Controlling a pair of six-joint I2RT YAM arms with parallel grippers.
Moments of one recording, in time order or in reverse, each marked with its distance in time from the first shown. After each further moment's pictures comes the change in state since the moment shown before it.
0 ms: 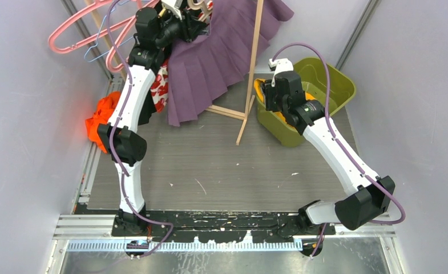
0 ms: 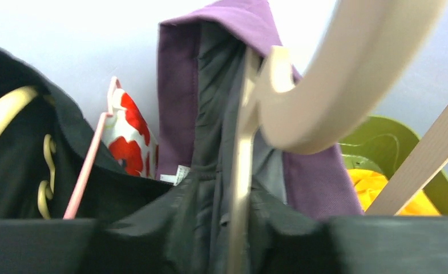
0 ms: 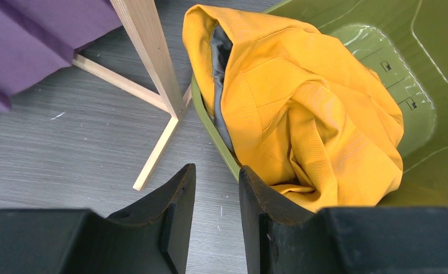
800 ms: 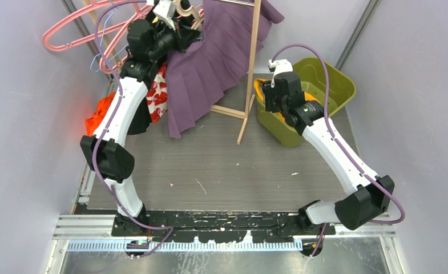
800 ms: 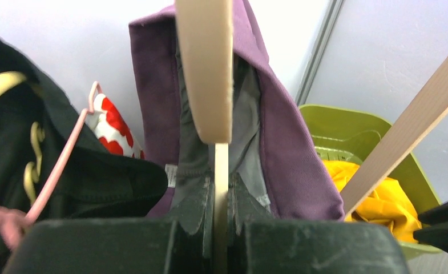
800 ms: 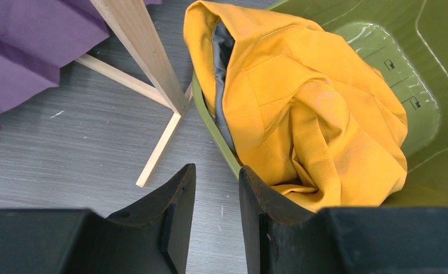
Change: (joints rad) left arm -0.003 -0.237 -0.353 0.121 -0.033 -0.030; right arm 0.000 0.002 -0.011 0.008 -0.003 0.001
